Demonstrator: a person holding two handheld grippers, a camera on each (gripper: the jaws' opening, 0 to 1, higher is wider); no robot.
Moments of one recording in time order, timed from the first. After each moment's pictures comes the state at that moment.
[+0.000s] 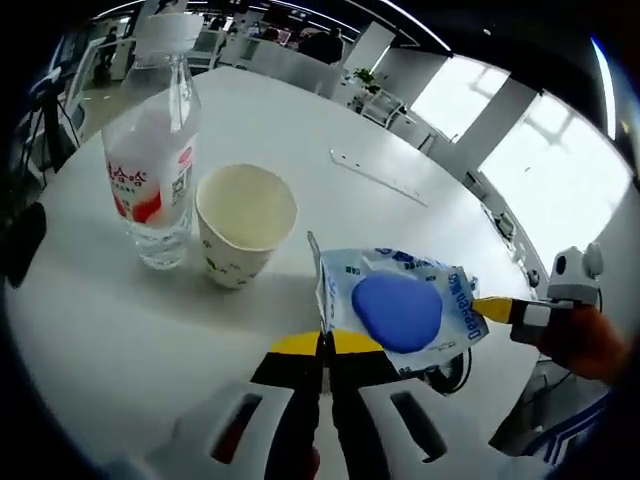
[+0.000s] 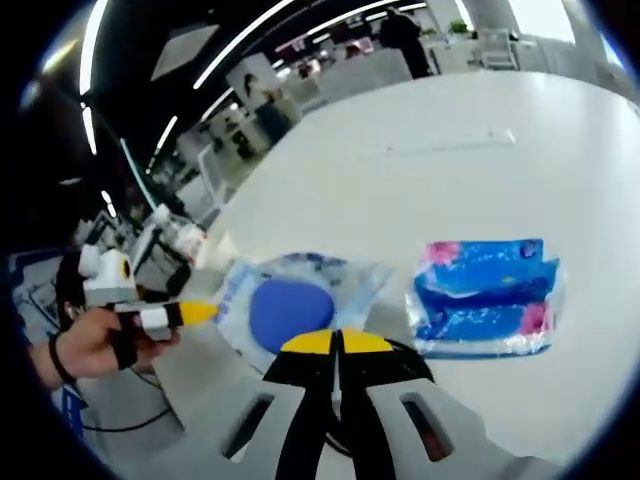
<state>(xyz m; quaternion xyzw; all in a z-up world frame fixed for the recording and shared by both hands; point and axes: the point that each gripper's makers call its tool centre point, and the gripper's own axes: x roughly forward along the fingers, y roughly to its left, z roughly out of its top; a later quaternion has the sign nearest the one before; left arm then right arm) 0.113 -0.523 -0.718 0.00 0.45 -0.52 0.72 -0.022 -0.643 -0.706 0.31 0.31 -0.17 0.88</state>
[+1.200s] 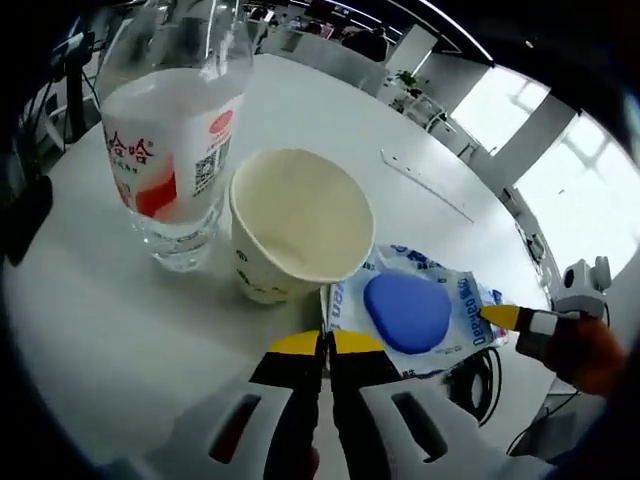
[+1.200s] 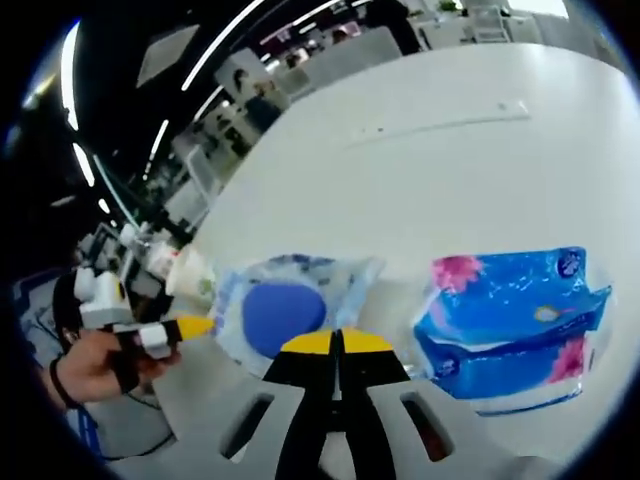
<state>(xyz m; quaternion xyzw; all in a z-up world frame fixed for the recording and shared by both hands) 0.142 -0.533 -0.754 0.00 0.48 -0.45 0.75 0.010 -0.671 -0.746 0.35 0.32 -0.16 0.86</state>
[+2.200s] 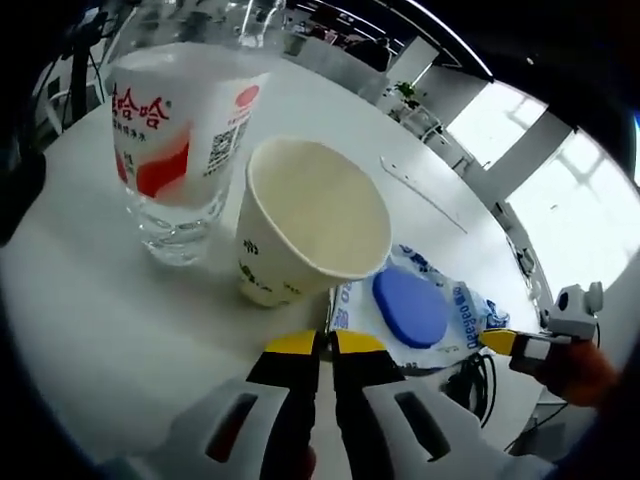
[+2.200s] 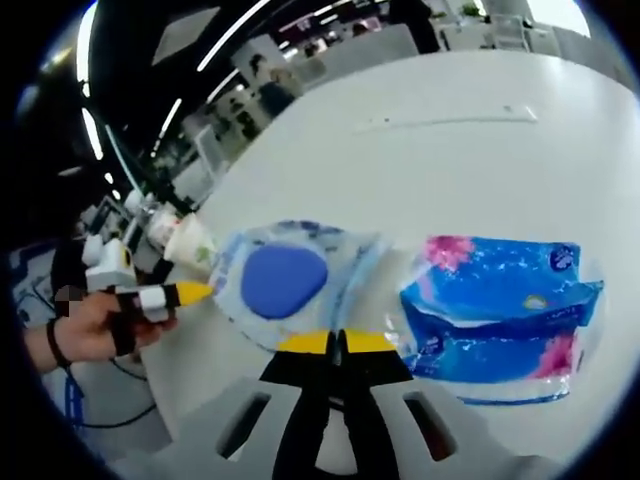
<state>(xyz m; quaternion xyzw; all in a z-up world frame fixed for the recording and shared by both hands) 0.146 -0.535 -0.760 -0.04 0.48 -0.45 0.75 -0.007 -0.658 -0.744 0.31 0.34 -0.14 0.88</state>
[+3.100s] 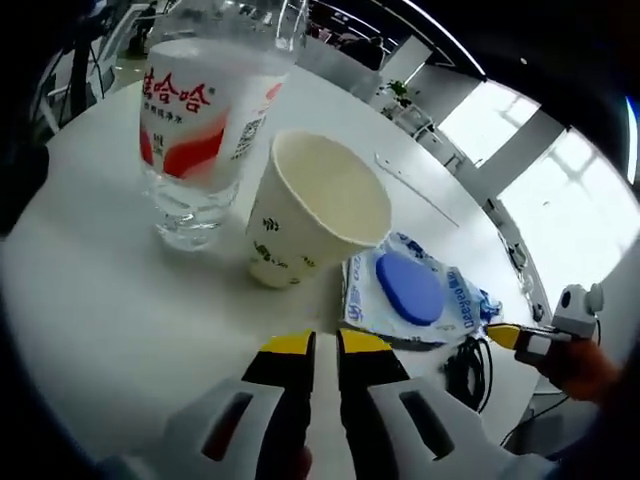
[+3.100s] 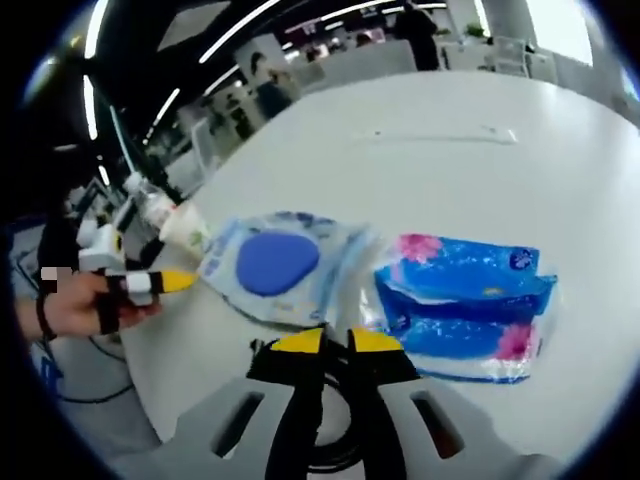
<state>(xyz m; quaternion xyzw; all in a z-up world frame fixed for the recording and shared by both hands) 0.137 -0.508 -0.758 -0.03 0.48 -0.48 0.74 -0.050 -0.652 -0.737 0.24 0.36 -0.16 0.89</state>
